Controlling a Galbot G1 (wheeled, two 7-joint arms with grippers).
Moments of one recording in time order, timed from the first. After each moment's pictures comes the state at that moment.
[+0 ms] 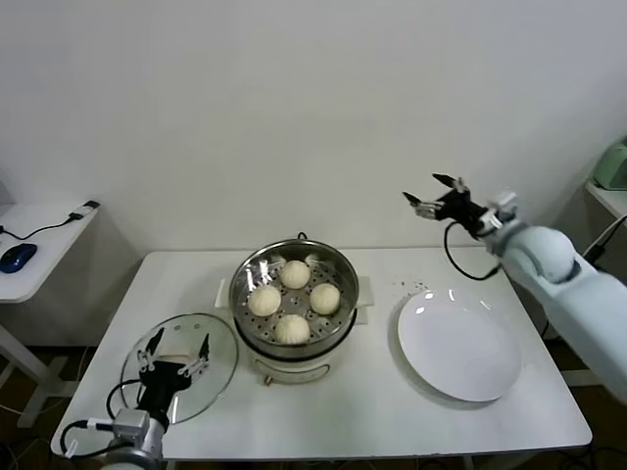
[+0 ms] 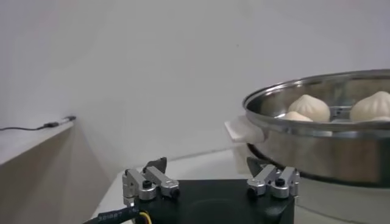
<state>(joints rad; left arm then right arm) 1.62 -1.35 -0.63 -2.07 -0.04 0.14 0.01 -0.51 0.67 -0.01 1.55 0.75 -0.15 -0.15</state>
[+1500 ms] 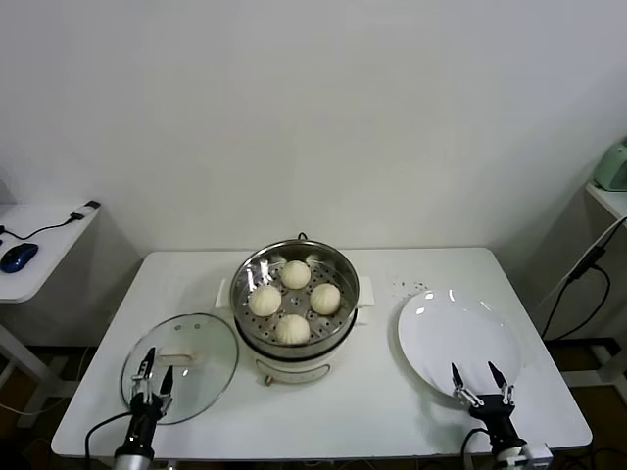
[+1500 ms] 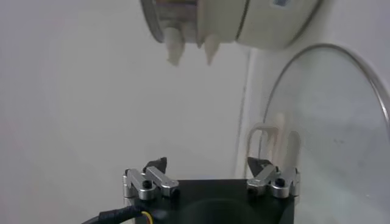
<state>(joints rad) 1.57 -1.29 -0.63 -1.58 1.17 -0.08 -0.49 -1.56 1.21 0.60 1.61 0.39 0.27 -0.10</state>
